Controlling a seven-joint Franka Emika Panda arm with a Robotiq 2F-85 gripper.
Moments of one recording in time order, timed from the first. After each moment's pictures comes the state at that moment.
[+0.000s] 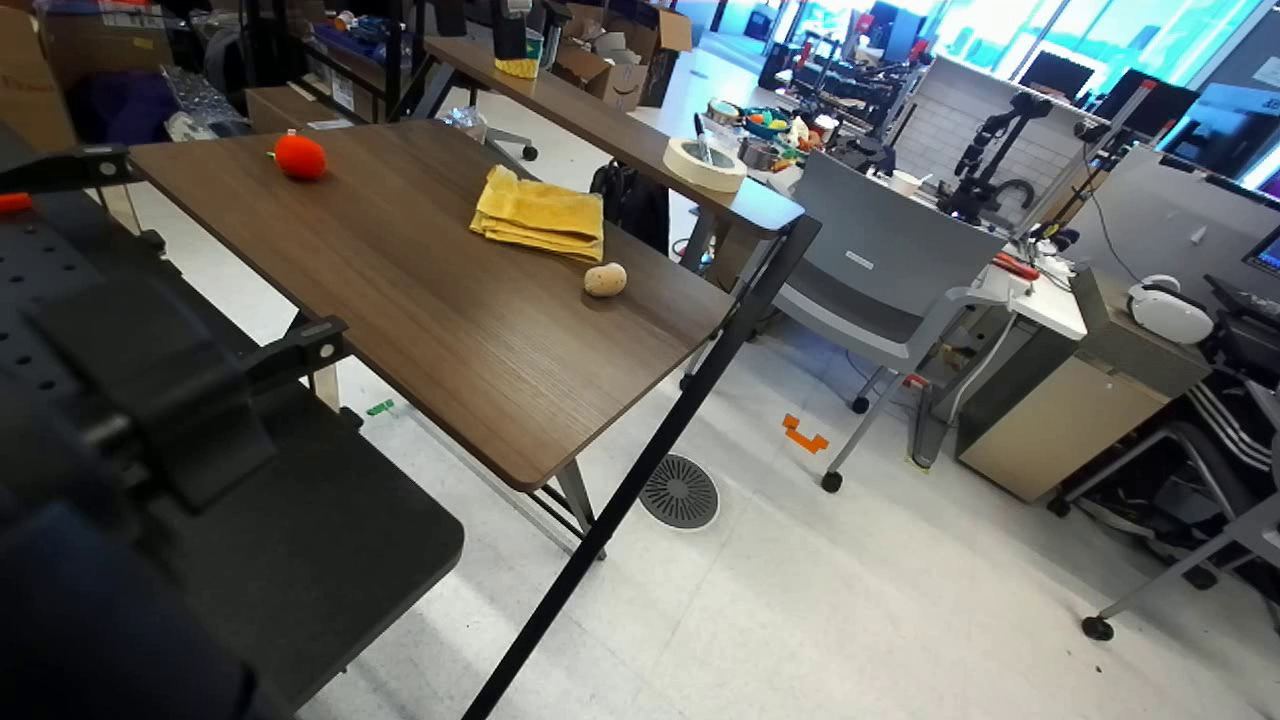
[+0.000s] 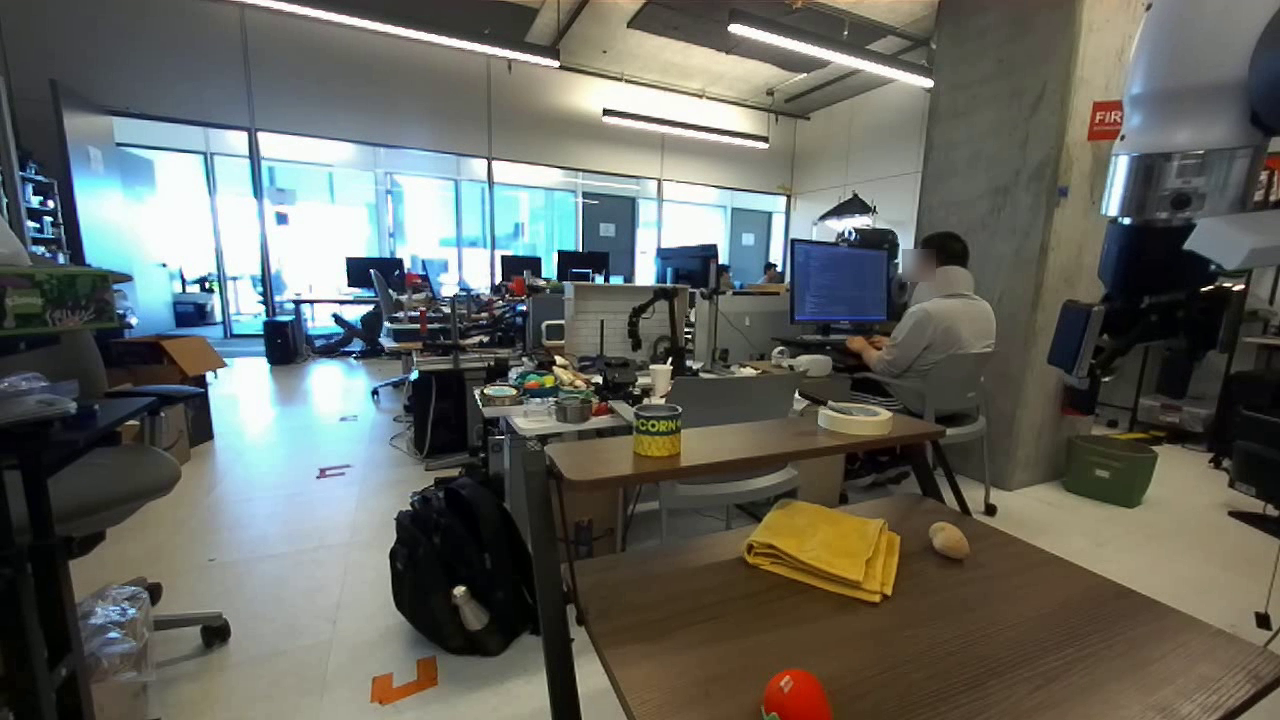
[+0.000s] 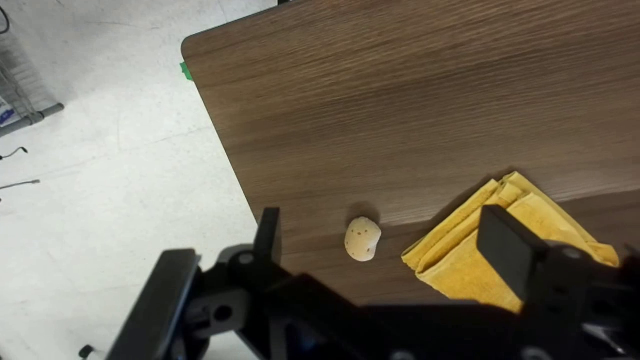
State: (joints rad) arm -0.15 0.06 0.08 -2.40 -0.38 2.57 0.50
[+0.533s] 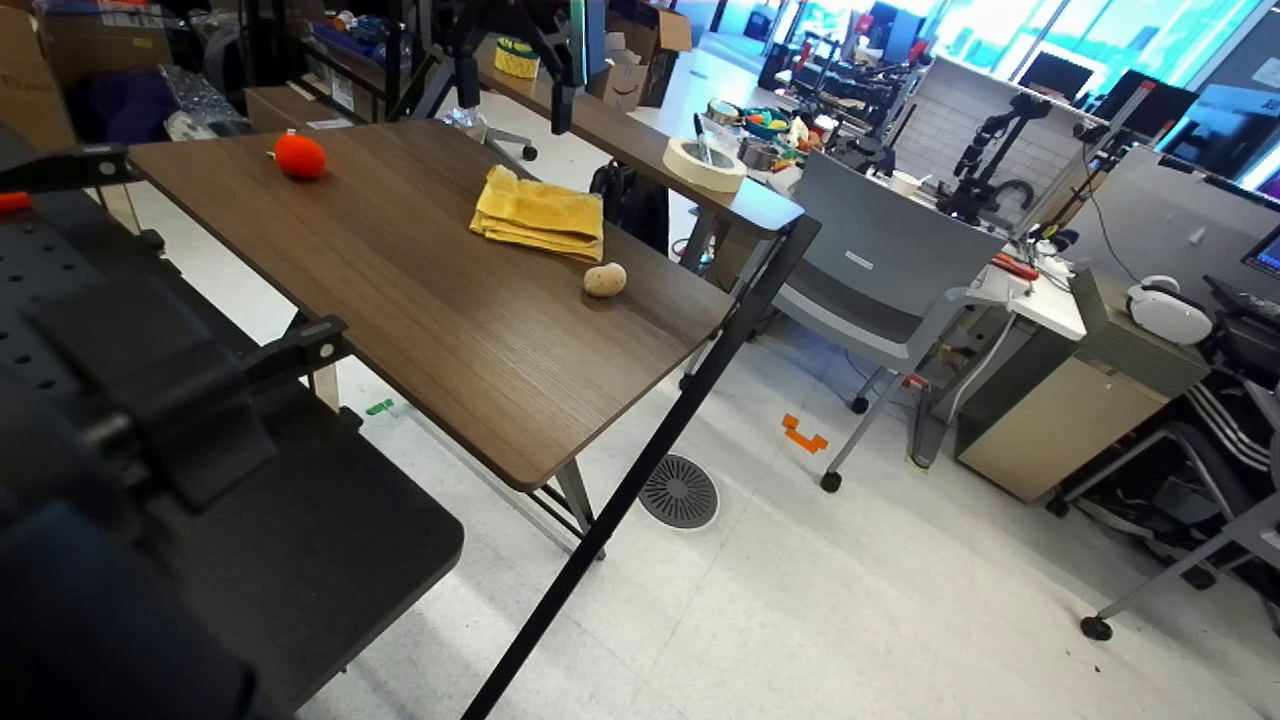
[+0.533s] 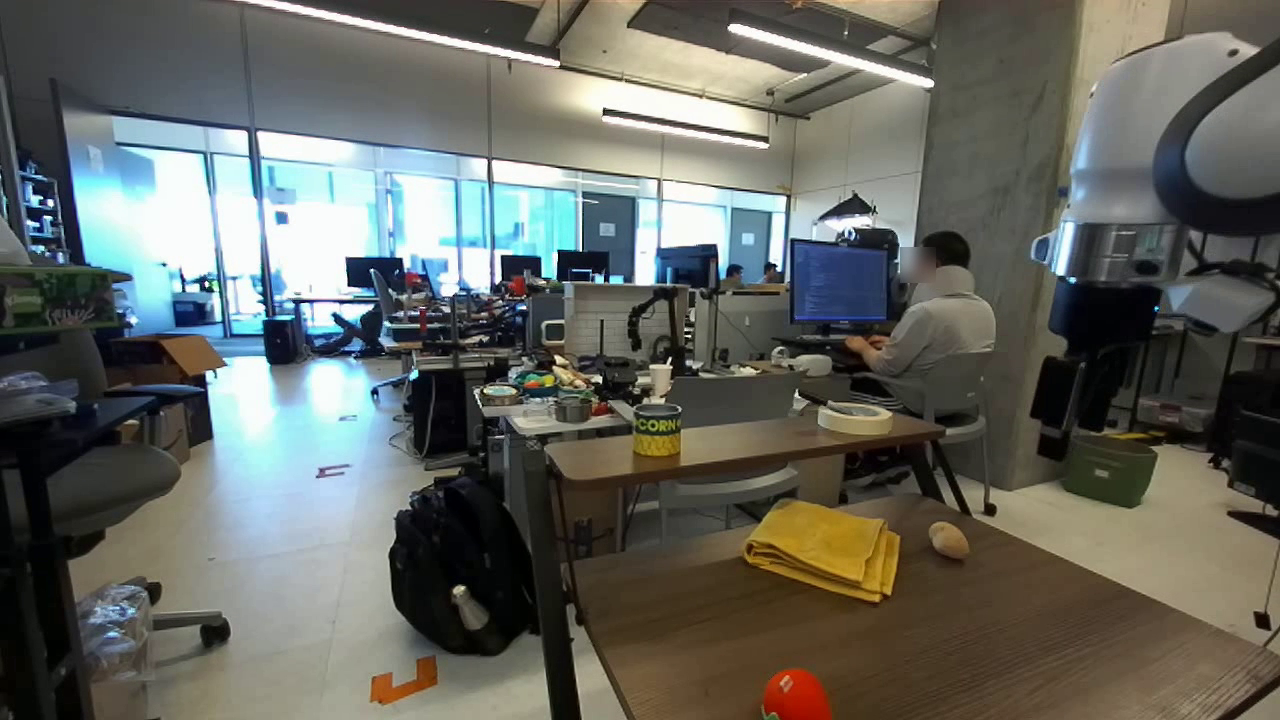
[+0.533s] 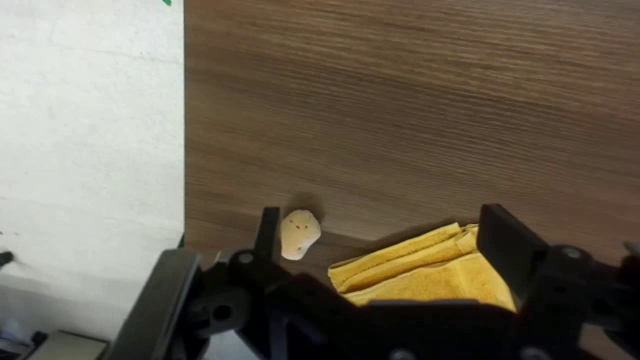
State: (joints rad) arm -0.11 0.27 0.02 -2.27 -0.32 2.66 -0.02
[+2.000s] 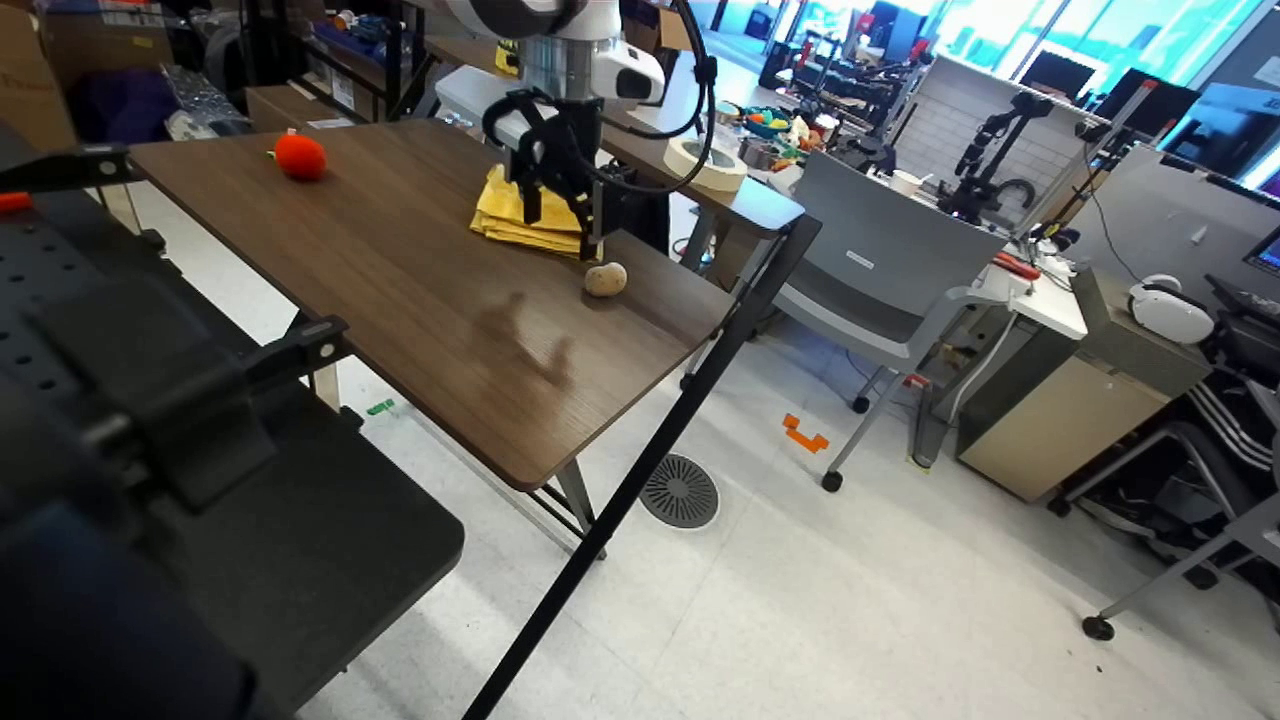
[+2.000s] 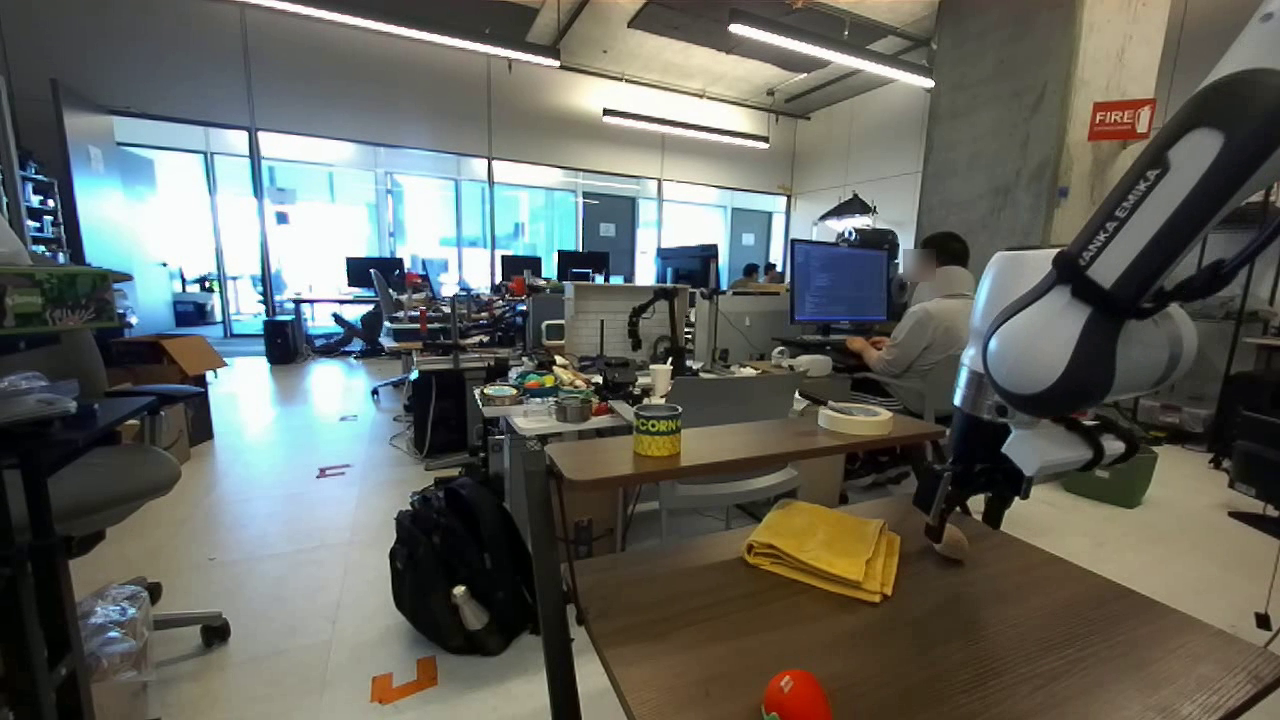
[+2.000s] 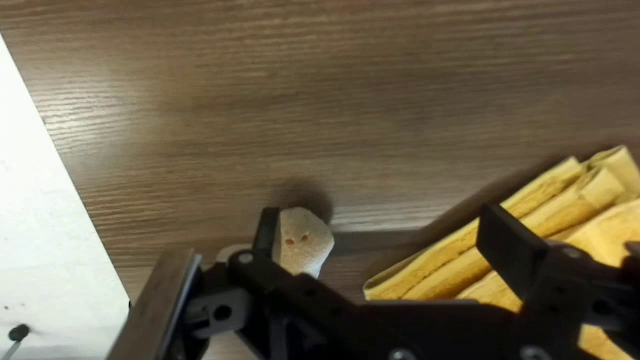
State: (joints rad) arm -0.01 0.79 -0.09 -1.86 -0.07 2.82 0.08
